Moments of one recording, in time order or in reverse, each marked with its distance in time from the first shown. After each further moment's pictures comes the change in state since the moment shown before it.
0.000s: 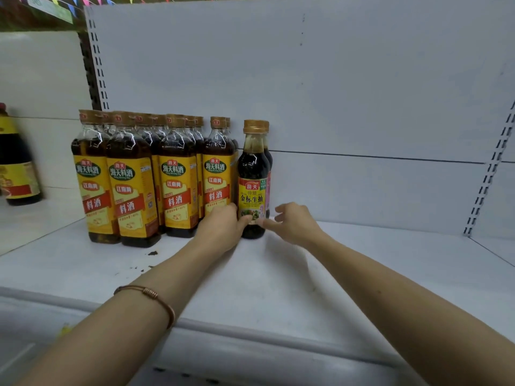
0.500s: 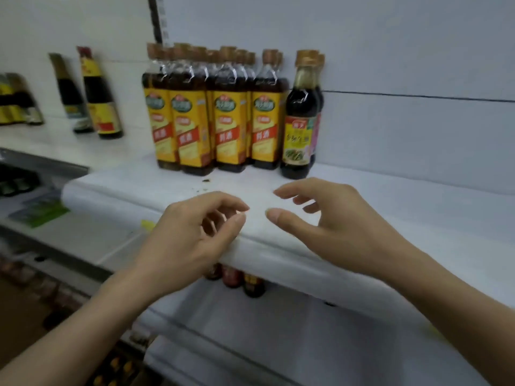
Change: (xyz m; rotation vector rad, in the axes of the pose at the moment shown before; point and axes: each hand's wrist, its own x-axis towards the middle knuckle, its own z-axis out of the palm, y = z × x) left_hand -0.218 -0.007 -0.094 -0.265 0.152 0.215; right_hand -0.159 -0.032 -0.016 0.051 -0.105 -0.455
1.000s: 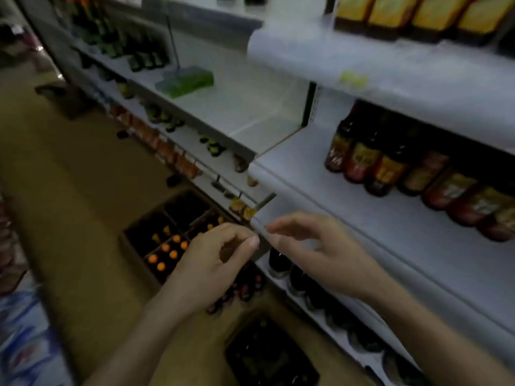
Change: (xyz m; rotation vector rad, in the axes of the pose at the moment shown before) left_hand -0.307 -0.071 -0.087 -0.098 -0.068 -0.667; right_hand -0.118 -0.136 0.242 0.432 -0.561 -0.023
